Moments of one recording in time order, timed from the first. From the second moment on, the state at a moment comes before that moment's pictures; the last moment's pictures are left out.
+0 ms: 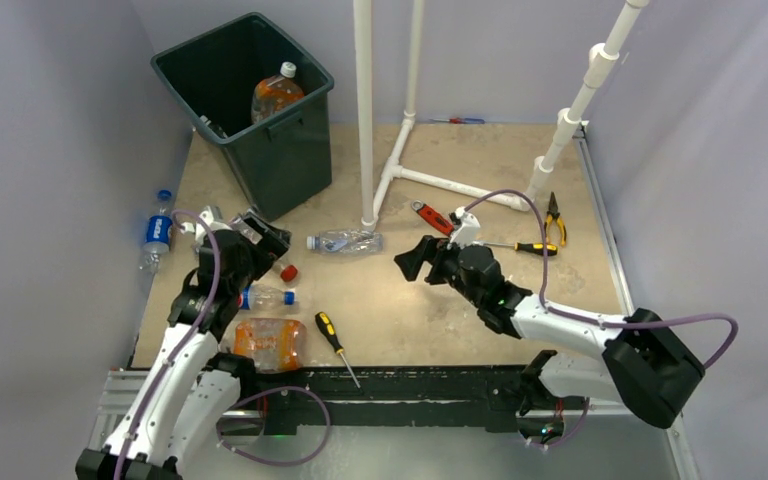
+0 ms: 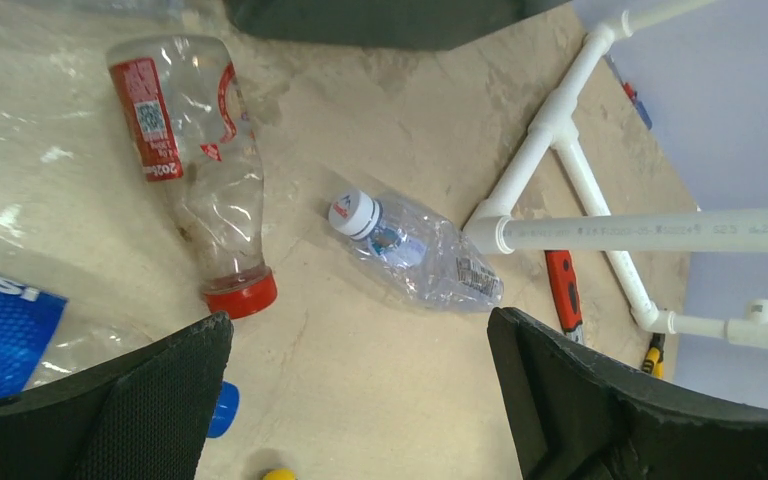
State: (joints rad) left arm -0.19 0.66 0.59 -0.44 -0.16 -0.89; right arm 0.78 1.17 0.42 0.44 0.15 0.68
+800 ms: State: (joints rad) left arm -0.30 0.95 0.41 0.03 -0.14 -1.13; right arm 0.67 1.63 0.52 0.80 0.05 0.75
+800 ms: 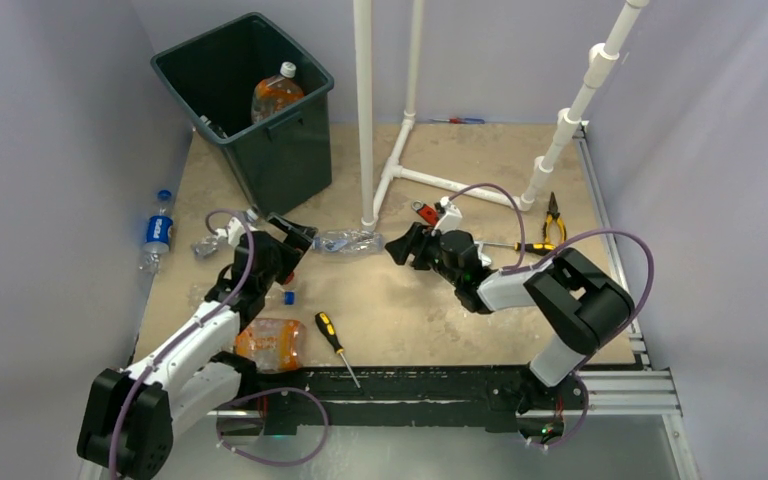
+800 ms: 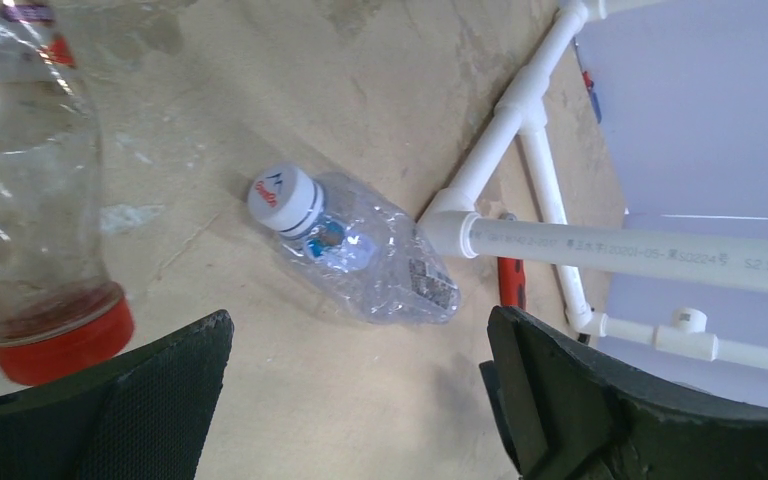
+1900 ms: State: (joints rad) left arm -0.45 1.34 0.45 0.22 -0.27 -1.23; right arm 0.66 1.94 0.74 0.87 0.01 0.74
